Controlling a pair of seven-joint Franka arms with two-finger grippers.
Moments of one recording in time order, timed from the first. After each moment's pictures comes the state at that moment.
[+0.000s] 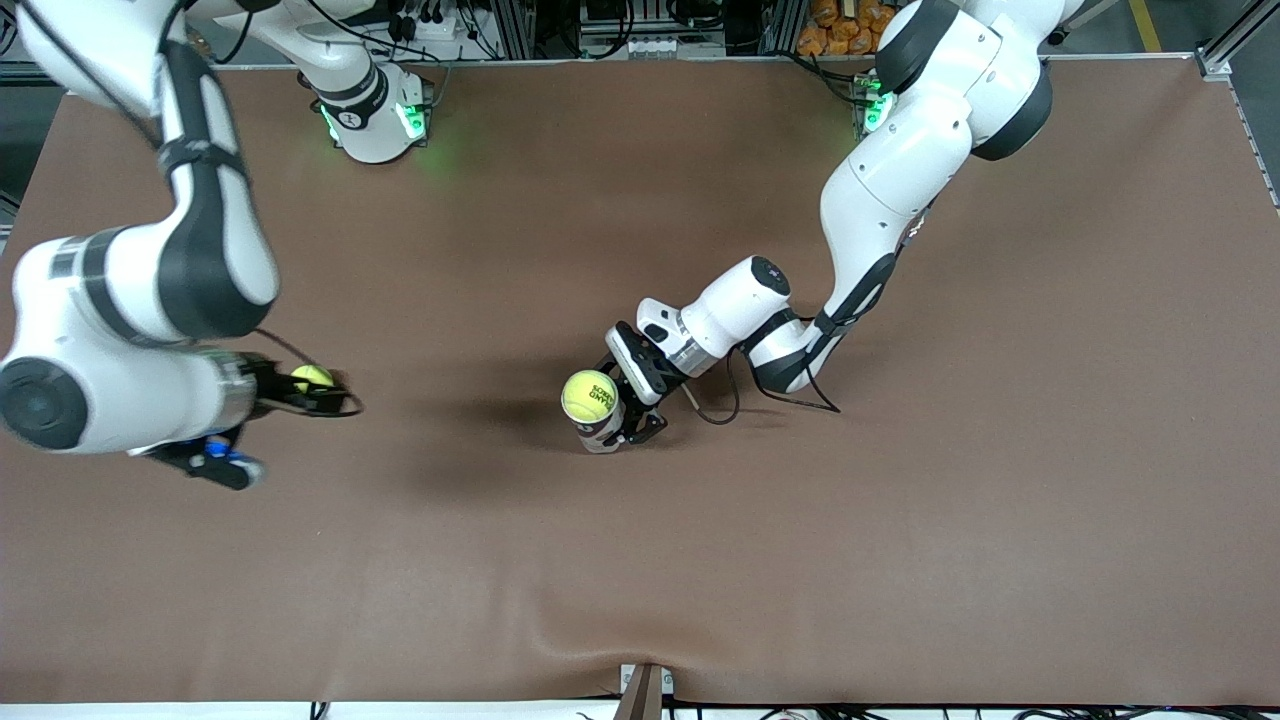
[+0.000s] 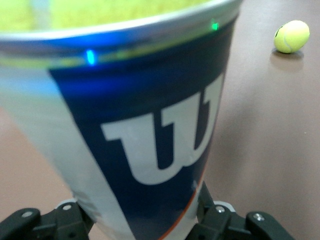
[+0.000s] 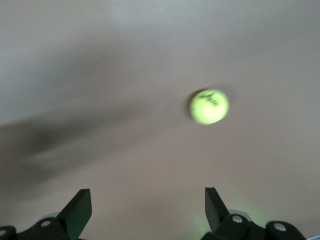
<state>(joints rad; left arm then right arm) -0.36 1.05 -0.39 -1.56 0.57 3.45 0.06 0.15 0.56 -0.07 -1.22 0.05 1.41 0.38</state>
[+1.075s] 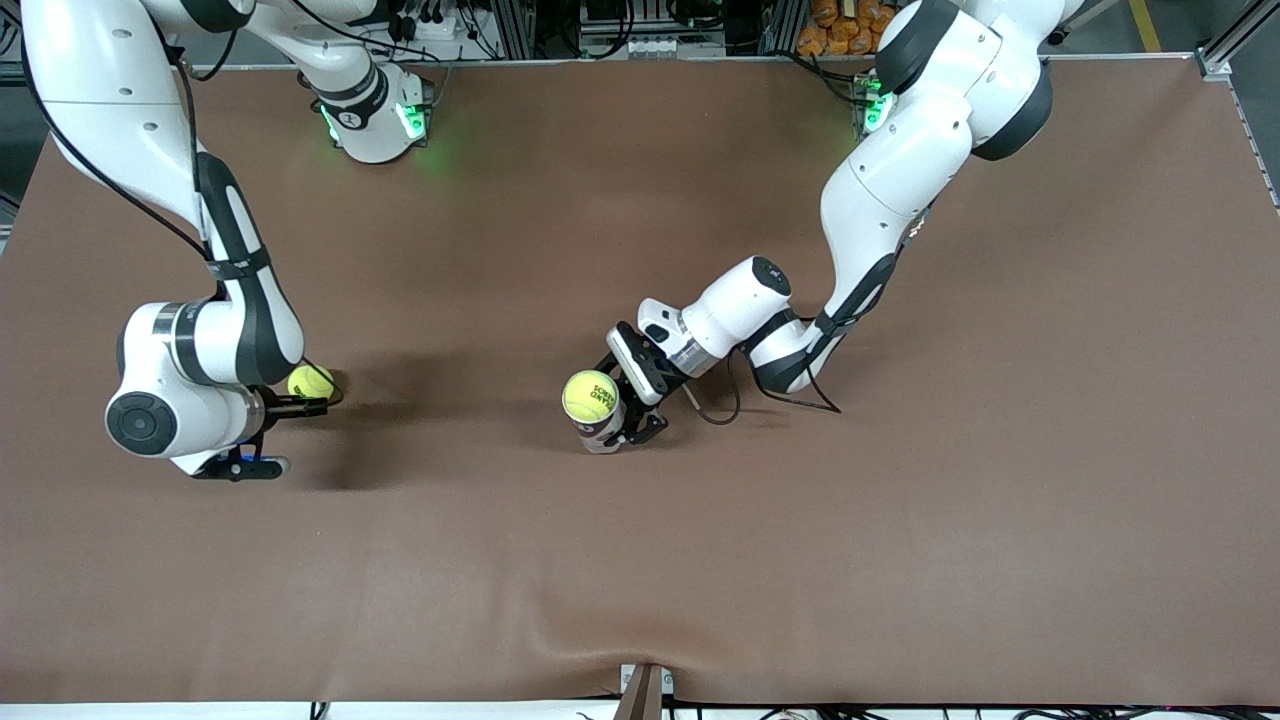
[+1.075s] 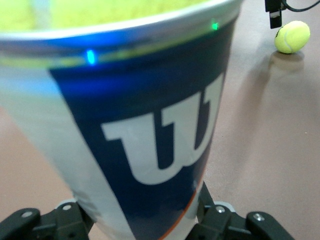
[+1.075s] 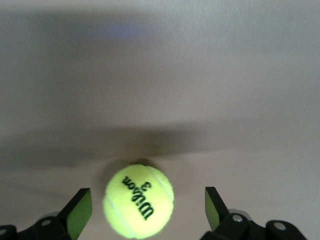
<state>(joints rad) -0.36 1.05 -0.39 -1.56 0.57 3.46 0.06 0.03 0.59 -0.07 -1.74 -0.09 1.99 0.00</state>
